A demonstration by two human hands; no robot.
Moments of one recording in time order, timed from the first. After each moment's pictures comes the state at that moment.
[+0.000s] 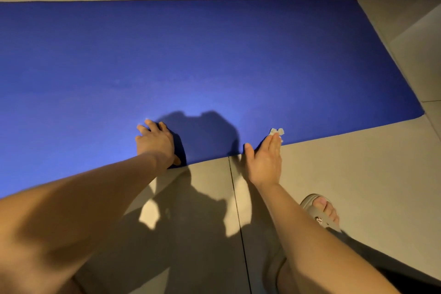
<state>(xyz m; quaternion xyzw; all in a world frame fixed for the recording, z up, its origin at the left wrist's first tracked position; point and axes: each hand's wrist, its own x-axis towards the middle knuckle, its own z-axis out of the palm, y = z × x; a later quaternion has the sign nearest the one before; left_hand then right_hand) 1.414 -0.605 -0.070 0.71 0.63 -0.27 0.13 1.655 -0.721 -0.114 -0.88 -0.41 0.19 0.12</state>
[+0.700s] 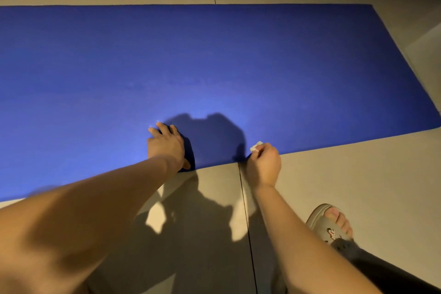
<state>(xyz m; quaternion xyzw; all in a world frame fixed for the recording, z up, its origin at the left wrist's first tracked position) 1.412 -0.605 -0.071 0.73 0.62 -0.28 0.11 1.621 -0.699 -0.104 -0.88 -0.34 0.19 0.28</state>
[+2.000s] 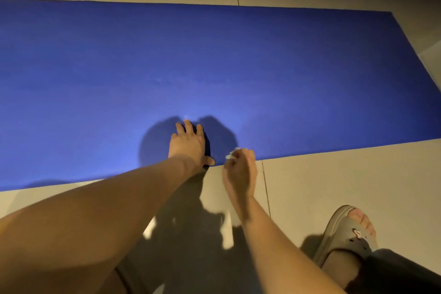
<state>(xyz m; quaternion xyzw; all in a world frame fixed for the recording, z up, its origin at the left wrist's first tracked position) 1.379 -0.612 -0.073 0.79 0.56 -0.21 0.14 1.496 -0.702 -0.103 -0.84 -0.40 0.22 0.28</state>
